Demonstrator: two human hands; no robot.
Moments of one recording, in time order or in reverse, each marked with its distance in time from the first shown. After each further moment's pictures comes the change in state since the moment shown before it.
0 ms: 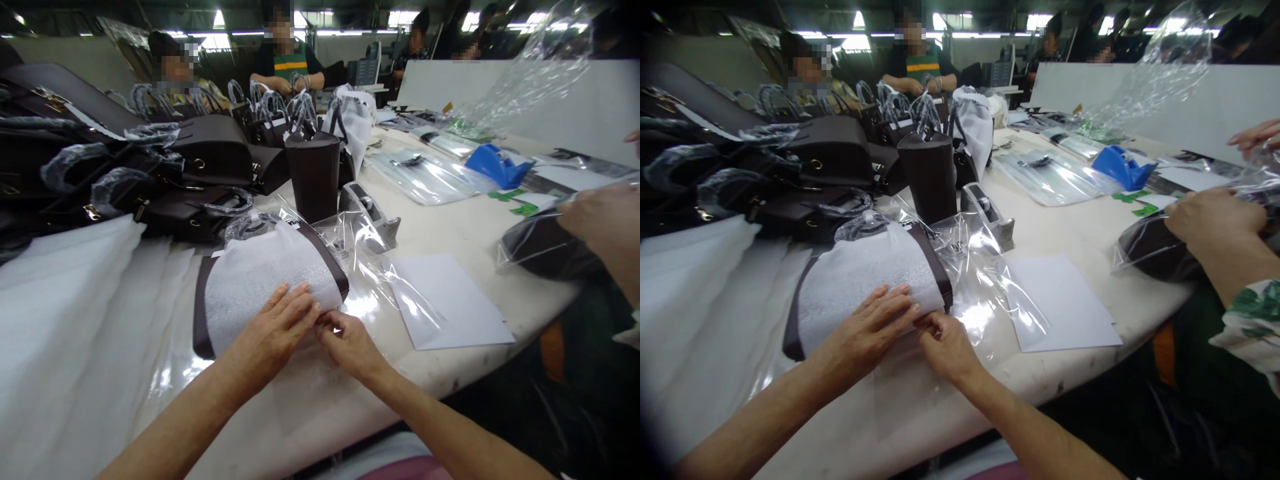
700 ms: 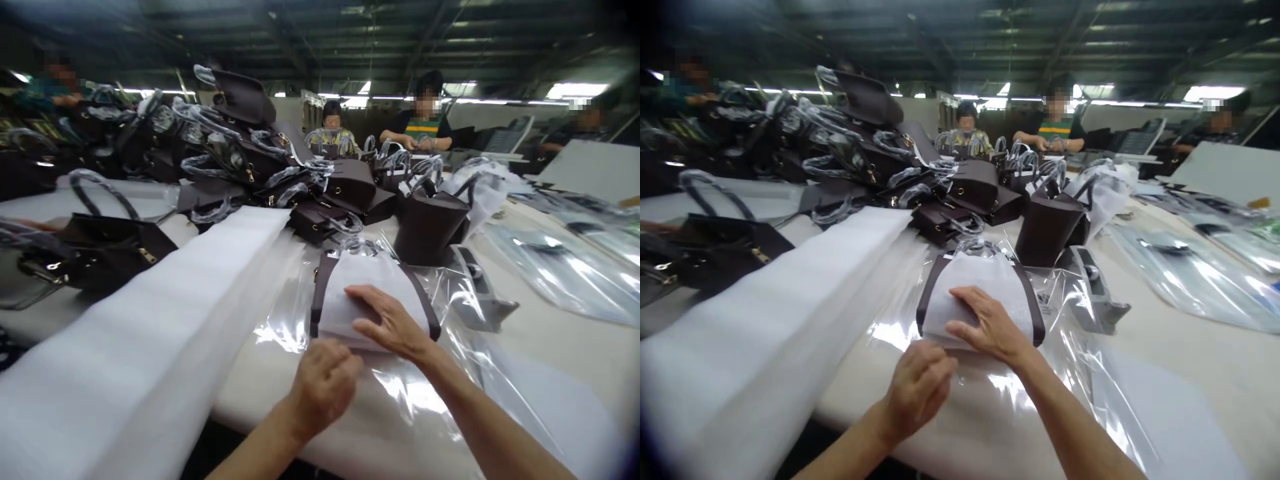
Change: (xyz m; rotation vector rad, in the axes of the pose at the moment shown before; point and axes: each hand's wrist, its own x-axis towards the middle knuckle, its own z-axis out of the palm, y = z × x) left_hand -0.070 0.080 -0.007 0.011 0.550 -0.665; right_hand 0.044 -0.097 0.033 -0.475 -0.493 -0.922
